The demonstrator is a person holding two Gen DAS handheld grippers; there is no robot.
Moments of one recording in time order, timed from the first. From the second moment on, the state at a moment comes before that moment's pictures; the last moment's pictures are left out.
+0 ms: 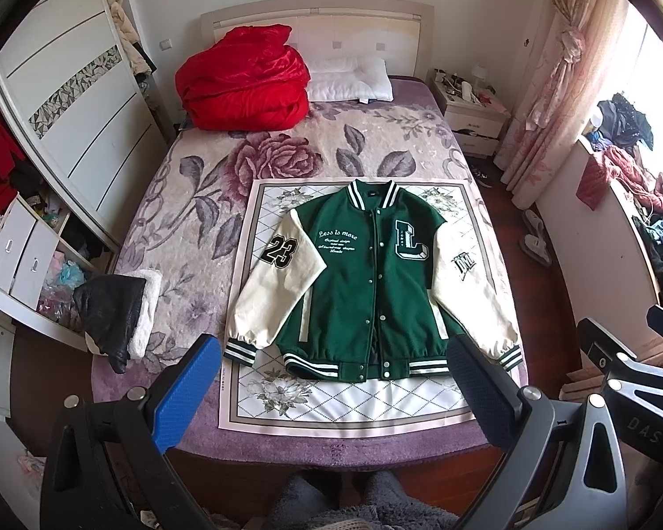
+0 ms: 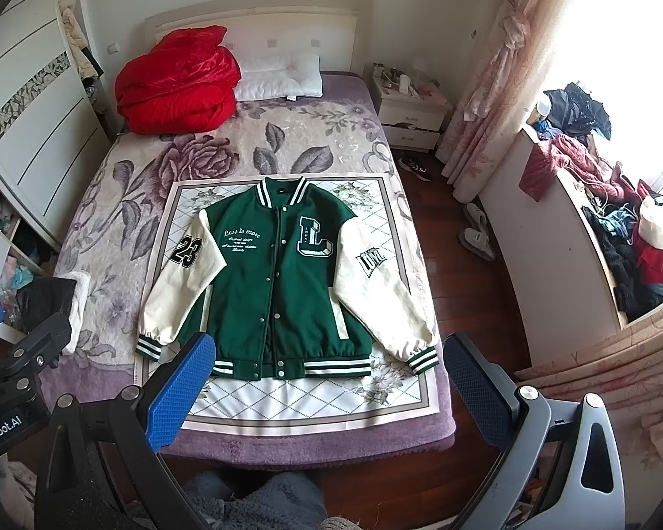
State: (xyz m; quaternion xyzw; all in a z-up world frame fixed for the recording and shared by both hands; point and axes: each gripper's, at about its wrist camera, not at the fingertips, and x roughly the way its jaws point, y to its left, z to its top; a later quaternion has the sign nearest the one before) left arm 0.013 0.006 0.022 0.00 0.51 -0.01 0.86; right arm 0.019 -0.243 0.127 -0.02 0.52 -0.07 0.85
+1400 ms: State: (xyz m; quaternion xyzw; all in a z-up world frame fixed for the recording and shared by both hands) left arm 0.143 0.020 -0.522 -0.01 0.68 0.25 0.69; right arm 0.118 -0.465 -0.571 0.29 0.70 -0.19 0.63
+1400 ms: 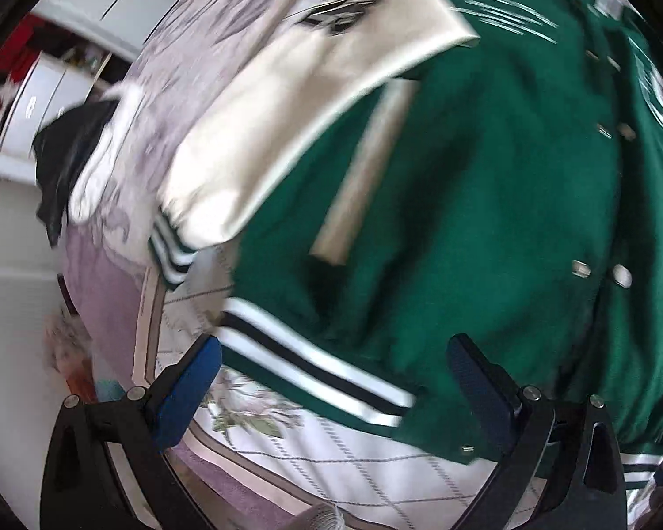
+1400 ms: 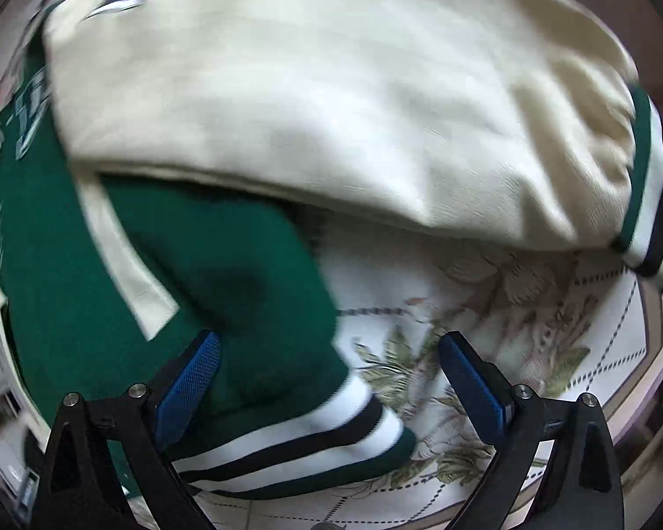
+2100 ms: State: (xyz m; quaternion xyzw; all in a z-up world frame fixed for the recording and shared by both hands) left arm 0.136 0.056 -0.589 -0.01 0.68 0.19 0.71; right arm 0.151 -0.358 -0.582 0.19 0.70 -0.17 0.67
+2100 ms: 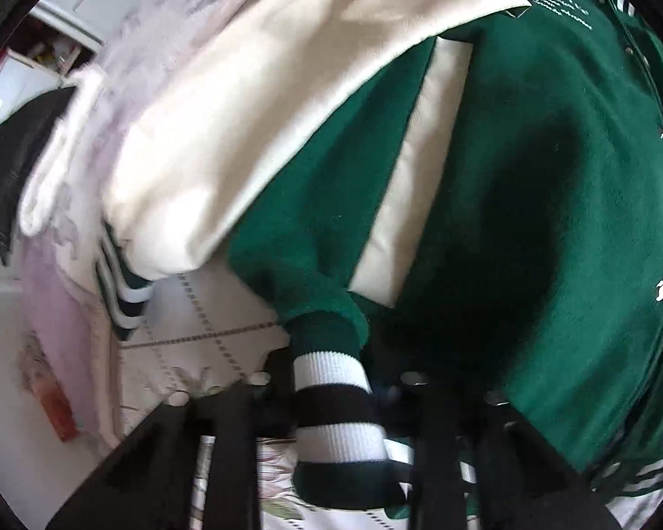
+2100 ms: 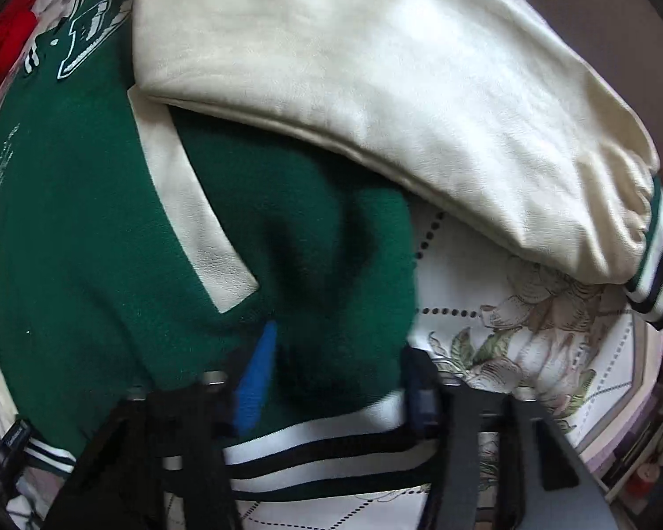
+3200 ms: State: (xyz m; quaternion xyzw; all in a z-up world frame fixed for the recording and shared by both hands) left arm 0.175 -0.136 -0.530 0.06 0.64 0.06 0.76; right arm 0.009 -0.492 -0.616 0.59 0.47 -0.34 0.56
